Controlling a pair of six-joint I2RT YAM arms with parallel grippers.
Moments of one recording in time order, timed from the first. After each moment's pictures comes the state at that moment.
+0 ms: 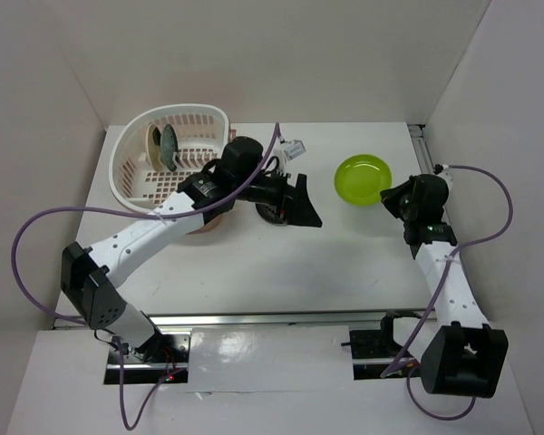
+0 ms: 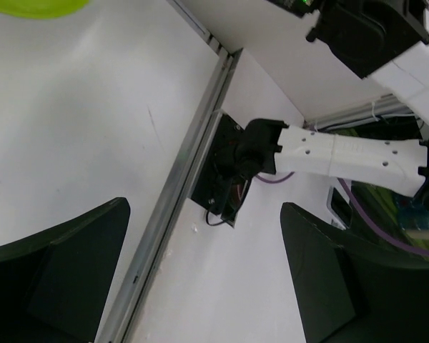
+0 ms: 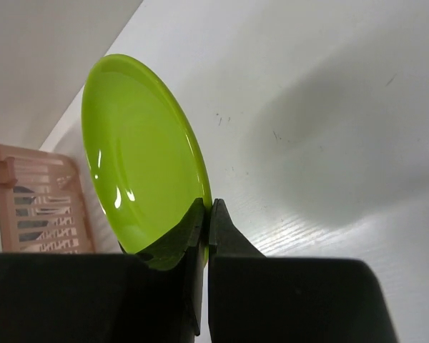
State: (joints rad) left arm -0.74 1.54 1.46 -0.37 0.68 -0.51; right arm -0.11 1.04 0.73 -0.15 -0.05 0.76
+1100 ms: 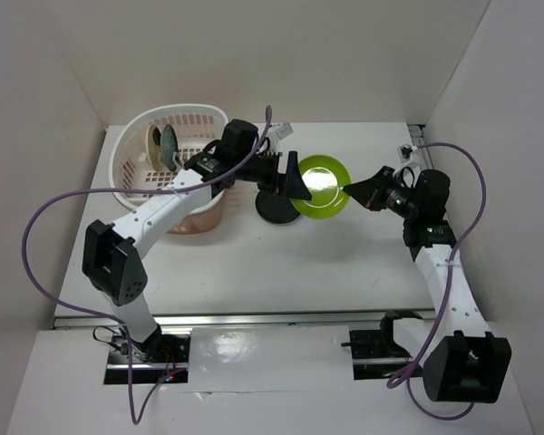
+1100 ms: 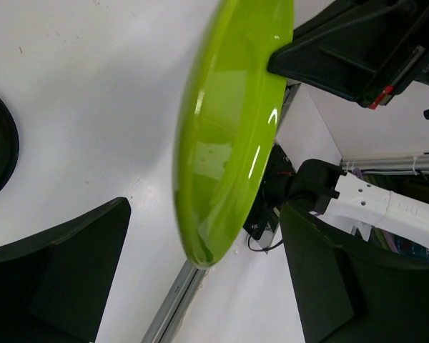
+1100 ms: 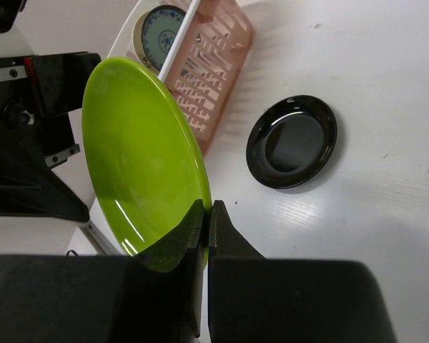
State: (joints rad) left arm -0.59 1.73 1.61 -0.44 0.65 -0.48; right arm -0.06 0.99 0.77 0.00 -0.73 0.57
